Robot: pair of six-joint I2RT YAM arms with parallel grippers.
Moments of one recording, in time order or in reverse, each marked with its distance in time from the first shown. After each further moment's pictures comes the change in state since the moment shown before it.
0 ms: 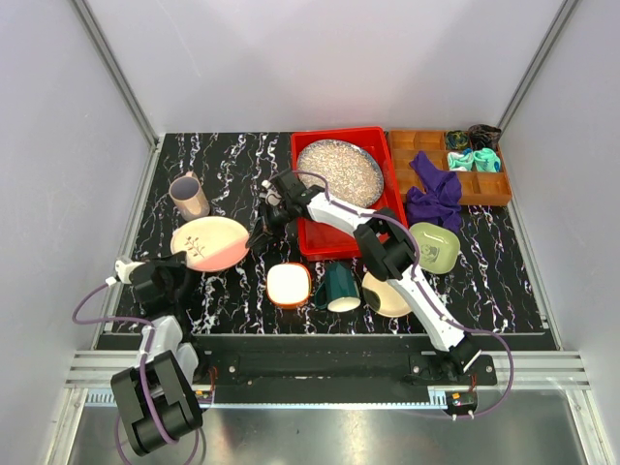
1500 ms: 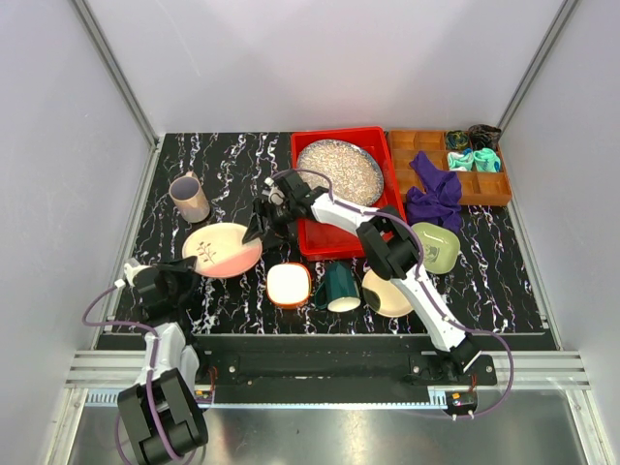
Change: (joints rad) left arm -0.015 -0.109 -0.024 -0.122 0.076 -0.036; right arm -0.016 -0.045 -0.098 0.083 0.045 -0.055
